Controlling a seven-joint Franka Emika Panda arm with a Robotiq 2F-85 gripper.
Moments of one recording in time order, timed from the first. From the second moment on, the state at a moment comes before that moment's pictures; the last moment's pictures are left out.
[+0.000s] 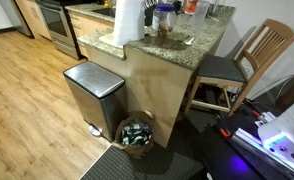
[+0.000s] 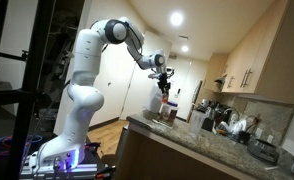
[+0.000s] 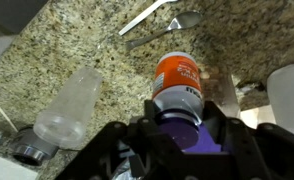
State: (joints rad) arm 0.11 -0.15 0.03 -2.01 -0.35 2.27 0.40
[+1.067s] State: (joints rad) arm -0.10 -0.07 -0.08 -1.66 -0.20 2.31 0.35
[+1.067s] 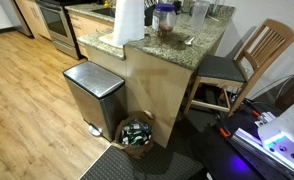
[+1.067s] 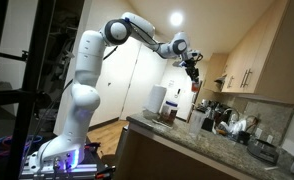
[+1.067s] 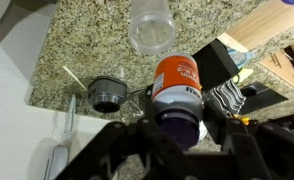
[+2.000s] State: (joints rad) arm -0.07 0.17 -0.09 -1.52 -0.35 2.31 0.71
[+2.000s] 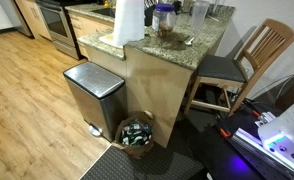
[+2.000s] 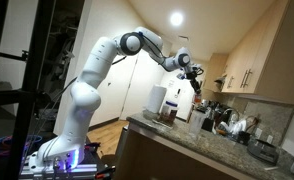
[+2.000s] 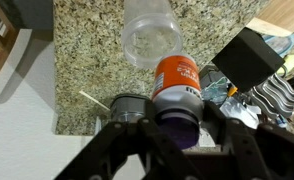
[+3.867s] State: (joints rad) arm -0.02 0.44 -0.16 -1.26 -0.40 2.06 1.01
